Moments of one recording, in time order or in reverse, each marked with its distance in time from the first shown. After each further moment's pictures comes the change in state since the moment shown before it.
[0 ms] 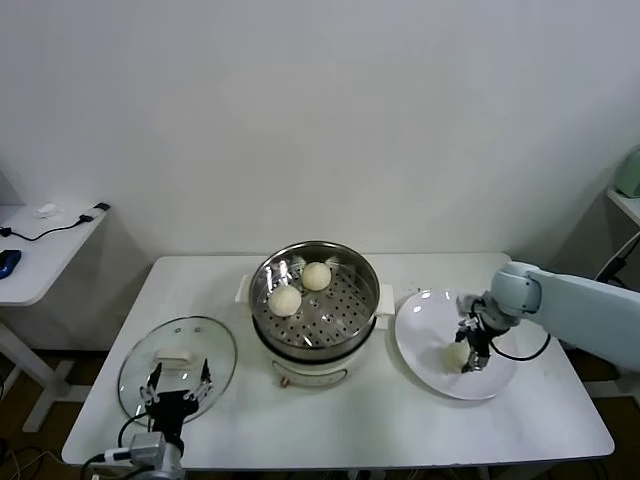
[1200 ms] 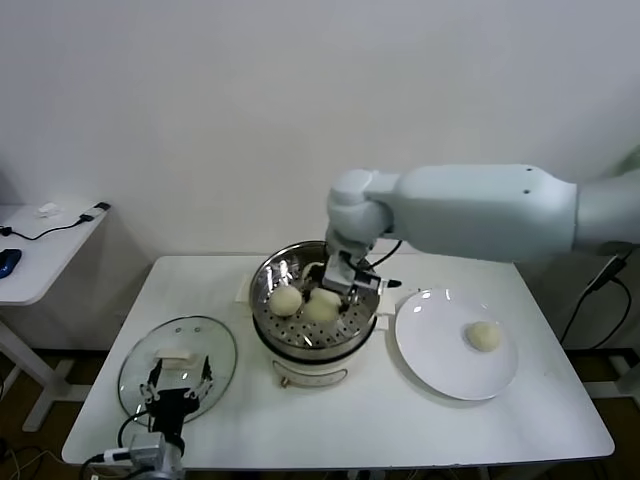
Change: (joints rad) left arm 0.009 0.000 0.004 -0.024 0.011 -0.007 0.000; right arm 0.438 0.531 -0.084 0.249 -0.244 0.579 -0.093
